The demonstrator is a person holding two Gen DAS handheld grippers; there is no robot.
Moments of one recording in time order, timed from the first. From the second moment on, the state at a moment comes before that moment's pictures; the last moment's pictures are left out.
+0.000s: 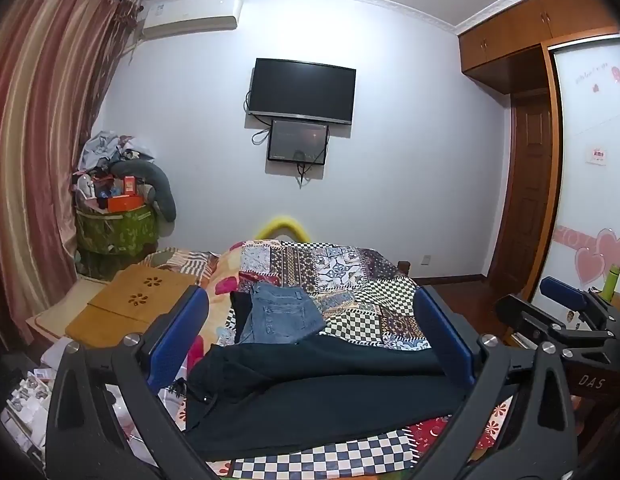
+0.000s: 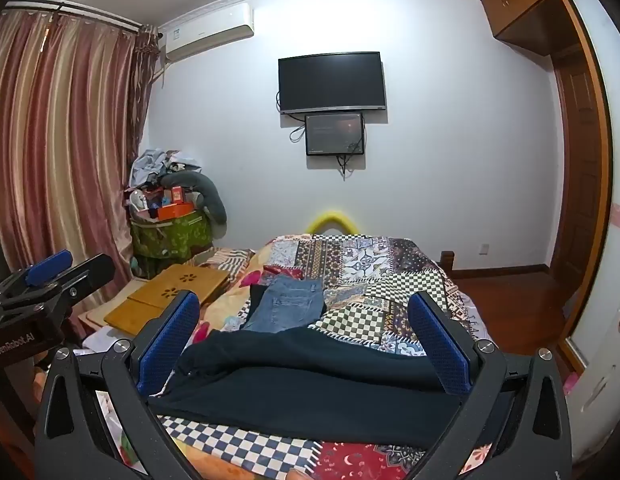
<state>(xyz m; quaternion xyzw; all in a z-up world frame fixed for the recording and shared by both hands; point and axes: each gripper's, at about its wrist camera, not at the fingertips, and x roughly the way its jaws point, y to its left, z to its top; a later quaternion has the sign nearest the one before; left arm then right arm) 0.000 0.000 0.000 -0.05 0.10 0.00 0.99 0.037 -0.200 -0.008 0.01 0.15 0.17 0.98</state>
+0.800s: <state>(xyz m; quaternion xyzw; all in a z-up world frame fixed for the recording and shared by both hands) 0.000 -0.006 0.000 -0.04 0.11 0.00 0.99 0.036 -0.204 -0.007 0.01 0.15 0.16 0.98</state>
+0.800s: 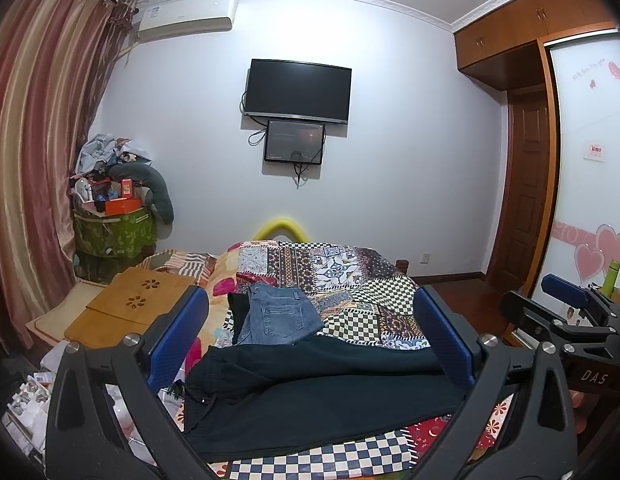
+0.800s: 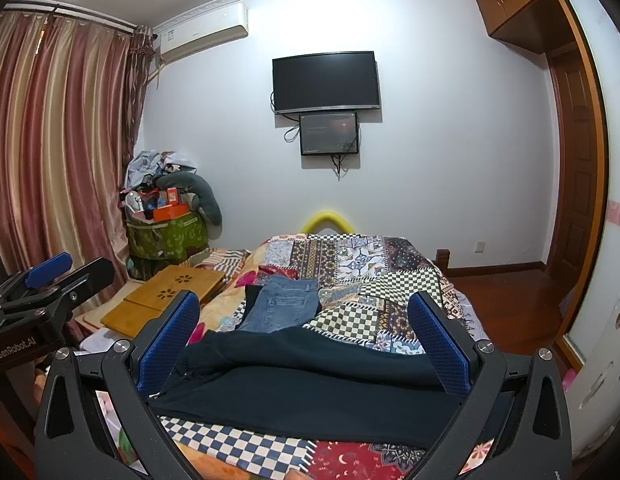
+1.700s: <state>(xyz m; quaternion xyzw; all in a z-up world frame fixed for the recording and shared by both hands) 0.001 -0.005 0.000 -0.04 0.11 0.00 0.99 0.034 -0.208 -0.008 0.01 0.15 0.15 0.98</state>
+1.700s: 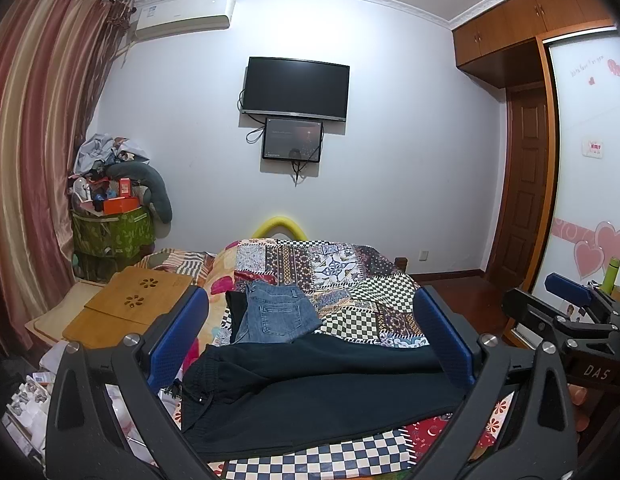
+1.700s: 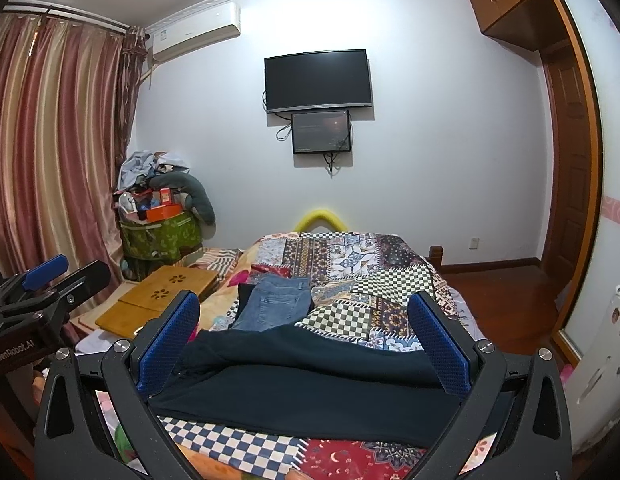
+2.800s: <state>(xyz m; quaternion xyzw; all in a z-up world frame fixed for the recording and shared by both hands) 0.011 -0.002 -0.005 -0.05 0.12 0.00 0.99 0.041 -0.205 -0.011 0.01 0.15 0.15 0.98</state>
